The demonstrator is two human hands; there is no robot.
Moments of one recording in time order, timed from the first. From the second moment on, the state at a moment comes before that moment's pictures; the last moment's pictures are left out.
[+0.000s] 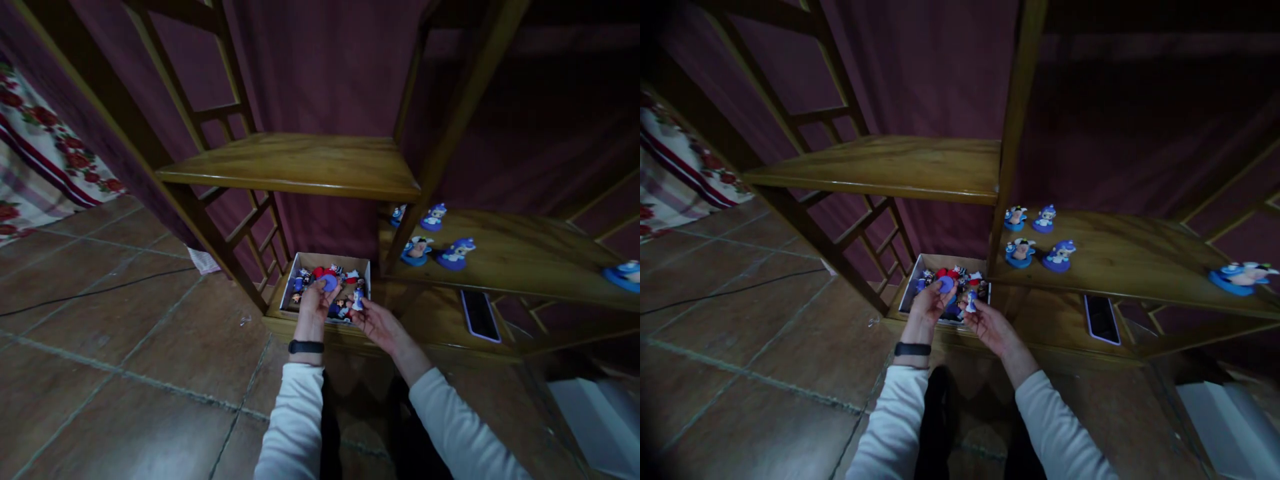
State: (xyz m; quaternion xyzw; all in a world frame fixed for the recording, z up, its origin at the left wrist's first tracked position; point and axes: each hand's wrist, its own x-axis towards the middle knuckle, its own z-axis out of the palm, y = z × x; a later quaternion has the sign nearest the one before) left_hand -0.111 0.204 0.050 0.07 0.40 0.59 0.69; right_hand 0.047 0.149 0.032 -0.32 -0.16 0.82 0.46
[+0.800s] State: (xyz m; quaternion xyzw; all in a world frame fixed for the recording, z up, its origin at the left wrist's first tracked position) left_hand -0.085 0.185 0.025 0.09 0.44 0.56 0.70; right_hand 0.048 0.163 0.011 -0.35 -0.25 0.72 0.54
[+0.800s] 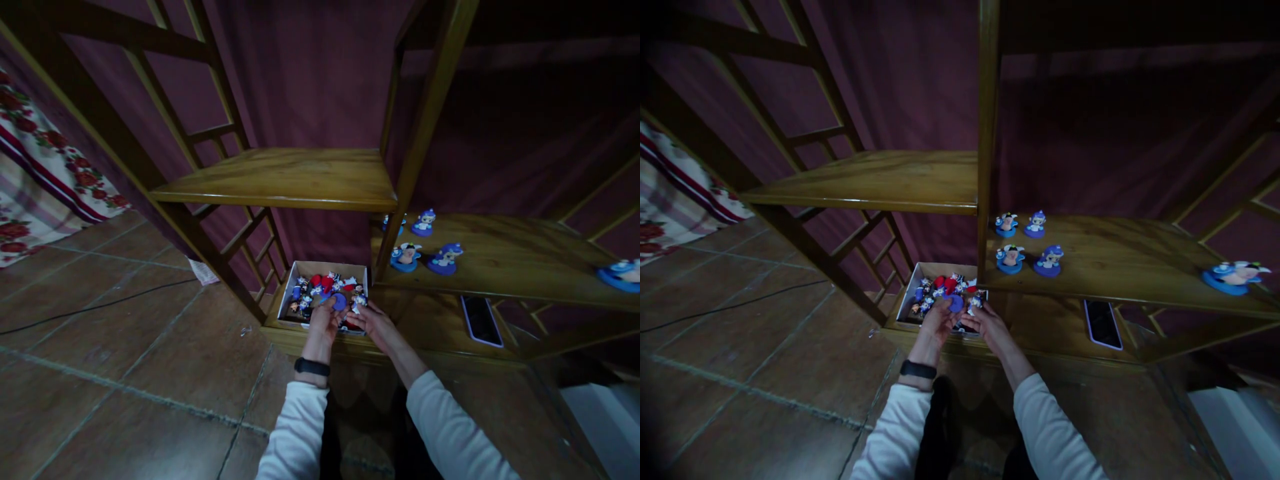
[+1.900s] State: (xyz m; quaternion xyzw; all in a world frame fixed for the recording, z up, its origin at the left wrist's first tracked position) left_hand -0.029 0.014 0.023 0.08 0.36 0.45 0.81; right_hand 0.104 -0.003 0.016 -0.51 -0.40 0.49 0.58
